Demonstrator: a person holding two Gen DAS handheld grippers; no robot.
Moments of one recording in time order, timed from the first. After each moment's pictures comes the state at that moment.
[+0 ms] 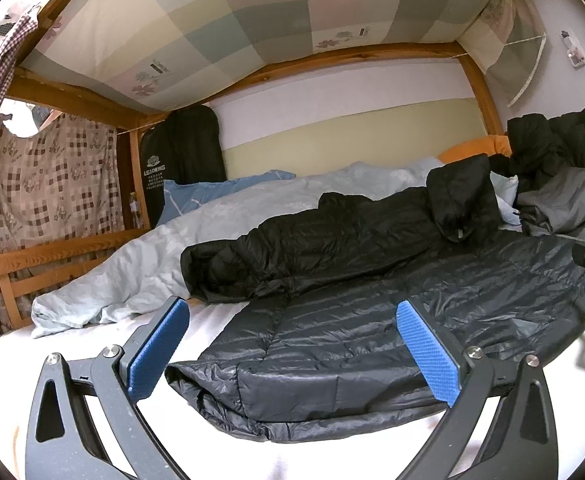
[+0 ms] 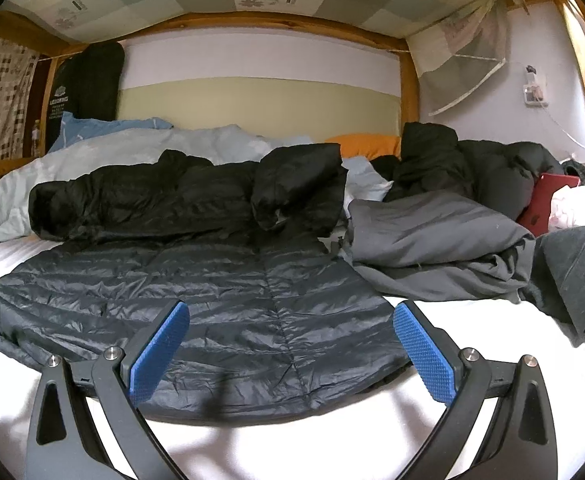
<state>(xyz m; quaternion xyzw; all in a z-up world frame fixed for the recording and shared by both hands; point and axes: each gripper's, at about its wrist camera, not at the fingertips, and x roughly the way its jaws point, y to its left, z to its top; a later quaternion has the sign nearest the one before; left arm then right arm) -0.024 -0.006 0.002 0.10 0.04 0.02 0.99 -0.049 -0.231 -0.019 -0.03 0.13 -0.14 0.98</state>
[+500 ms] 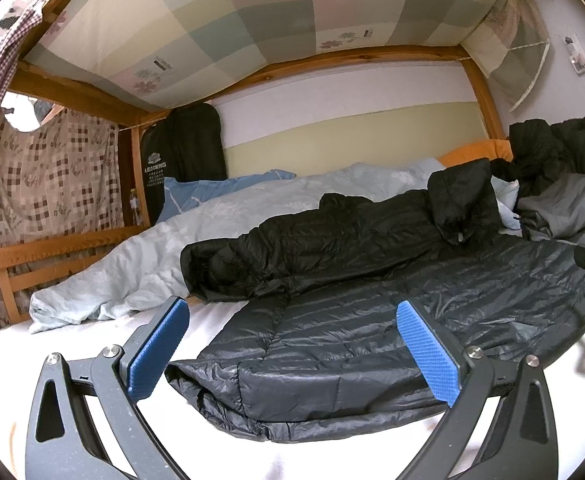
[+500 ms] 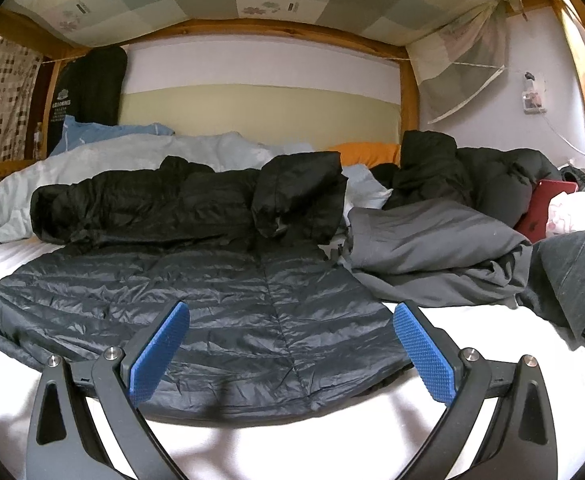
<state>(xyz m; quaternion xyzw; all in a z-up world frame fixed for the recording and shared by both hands) -0.023 -0.006 0.001 0.09 0.04 0.02 0.99 -0.054 -0.227 -0.018 -0.03 0.12 -0.14 0.98</state>
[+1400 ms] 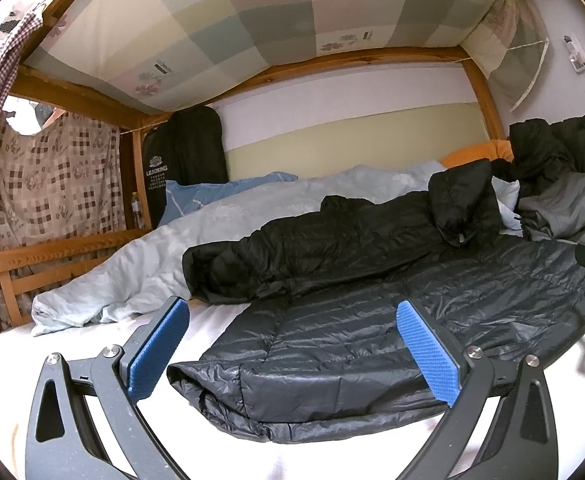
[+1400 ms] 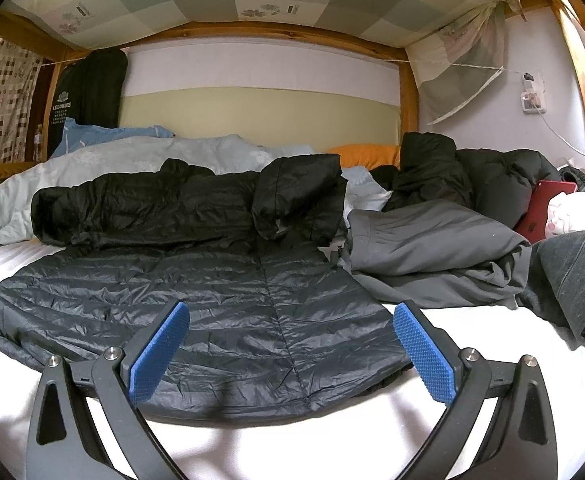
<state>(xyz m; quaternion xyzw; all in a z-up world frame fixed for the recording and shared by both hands) -0.028 -0.005 0.001 0.10 0.03 0.02 0.99 -0.055 -0.228 -0.018 -0.03 0.11 -0.14 0.98</state>
